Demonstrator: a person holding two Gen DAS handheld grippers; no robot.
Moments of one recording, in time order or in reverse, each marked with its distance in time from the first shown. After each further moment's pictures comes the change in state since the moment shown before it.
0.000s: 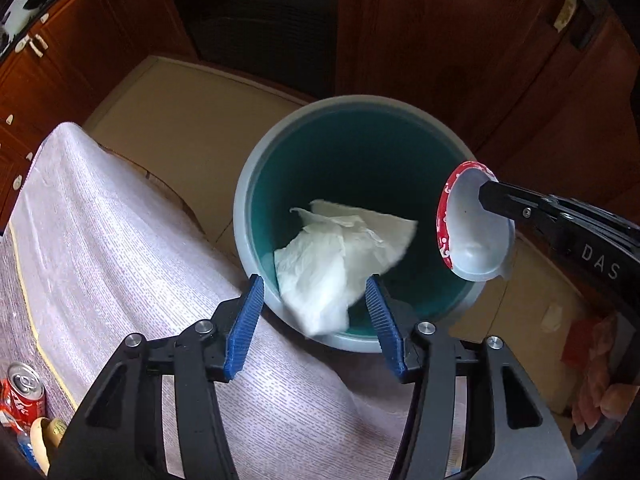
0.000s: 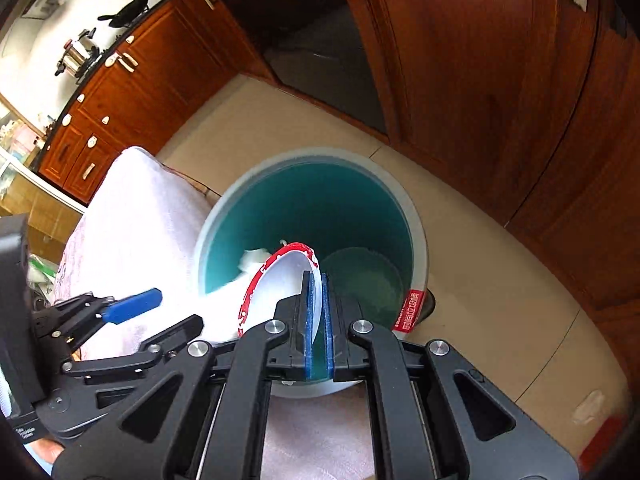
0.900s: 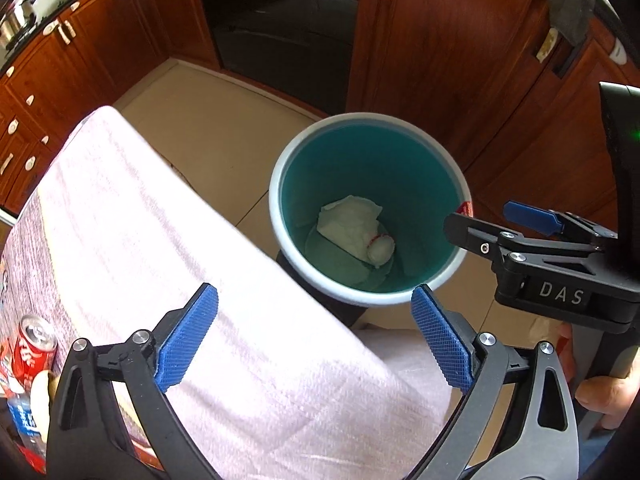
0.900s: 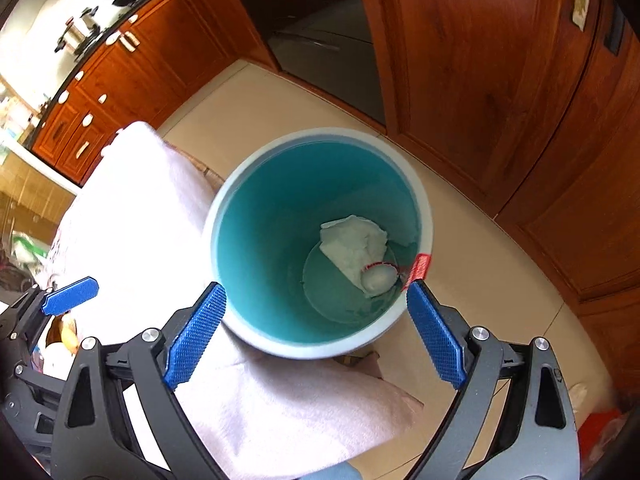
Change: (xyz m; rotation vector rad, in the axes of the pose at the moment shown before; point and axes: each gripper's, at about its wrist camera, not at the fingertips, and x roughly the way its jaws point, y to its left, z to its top) left arm -0.065 0.021 -0.048 -0.084 -0.066 -0.004; right arm -0.023 0.030 -0.022 -0.058 0.035 -0.052
